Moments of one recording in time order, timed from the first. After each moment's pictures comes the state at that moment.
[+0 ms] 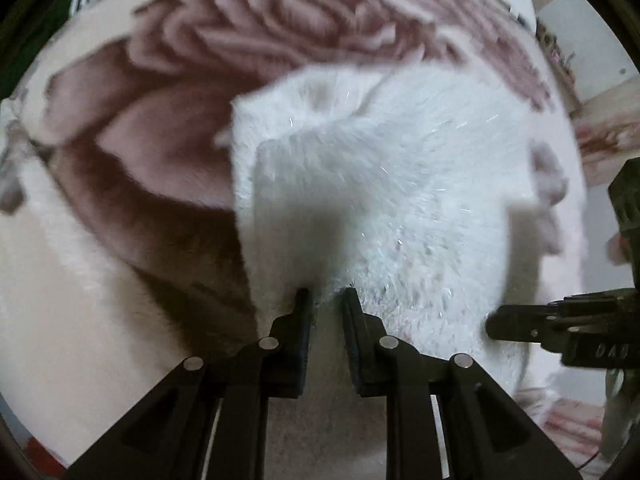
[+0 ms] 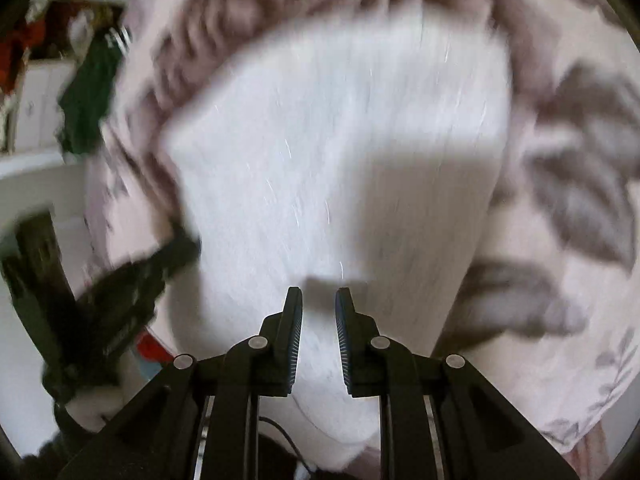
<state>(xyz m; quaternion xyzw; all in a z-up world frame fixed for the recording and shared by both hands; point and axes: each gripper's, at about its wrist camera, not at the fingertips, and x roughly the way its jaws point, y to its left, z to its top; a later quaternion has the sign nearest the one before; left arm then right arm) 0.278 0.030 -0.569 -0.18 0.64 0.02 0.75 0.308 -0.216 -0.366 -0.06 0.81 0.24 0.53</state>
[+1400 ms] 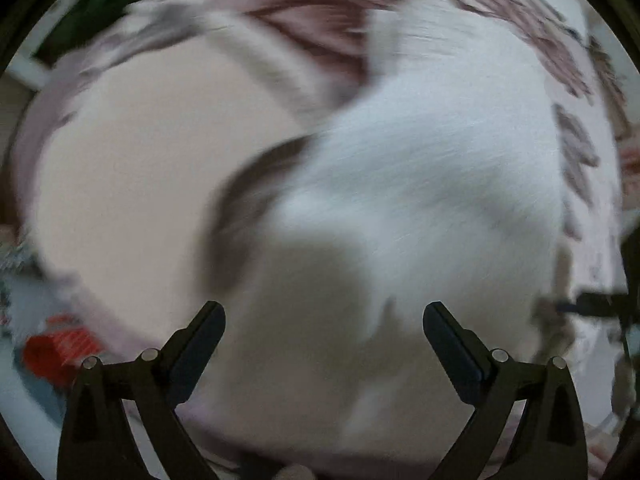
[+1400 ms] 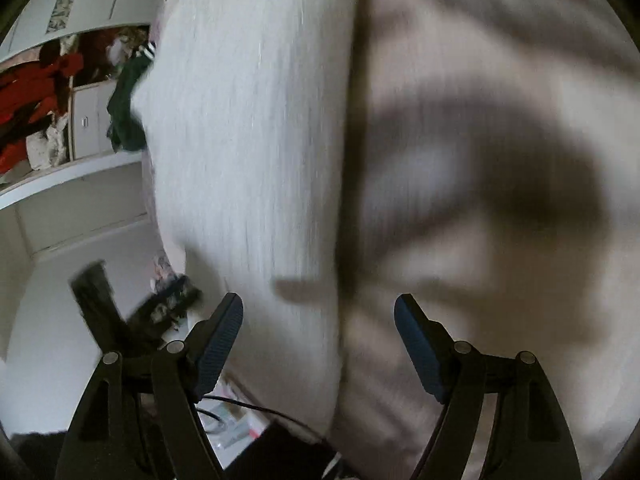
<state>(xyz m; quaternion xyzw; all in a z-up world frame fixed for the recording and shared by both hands) 0.103 0.017 -0.505 -0.19 0.66 0.18 0.71 0.238 -0.358 -0.409 0.11 0.82 0.32 0.47</state>
